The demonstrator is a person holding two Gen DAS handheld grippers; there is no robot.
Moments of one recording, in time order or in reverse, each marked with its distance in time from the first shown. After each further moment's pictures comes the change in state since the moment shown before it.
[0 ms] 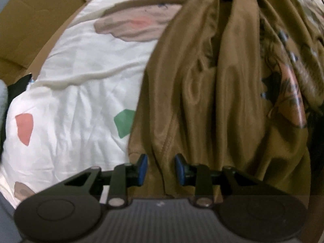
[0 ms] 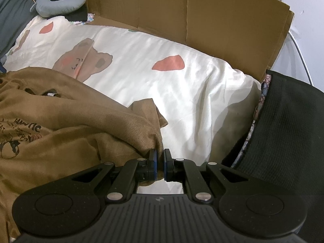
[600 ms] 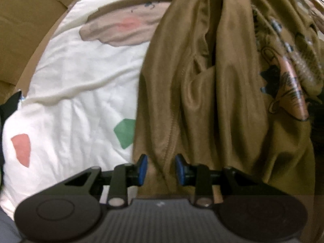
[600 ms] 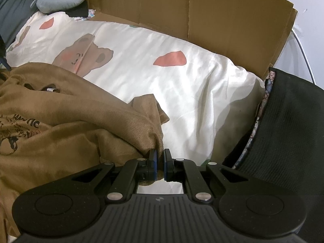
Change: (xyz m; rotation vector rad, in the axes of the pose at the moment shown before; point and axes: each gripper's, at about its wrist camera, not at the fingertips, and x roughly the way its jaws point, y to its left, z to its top) left arm -0.004 0.014 0.014 0.123 0.025 -0.033; right arm 0.006 0.002 0.000 -0.011 0.015 0.000
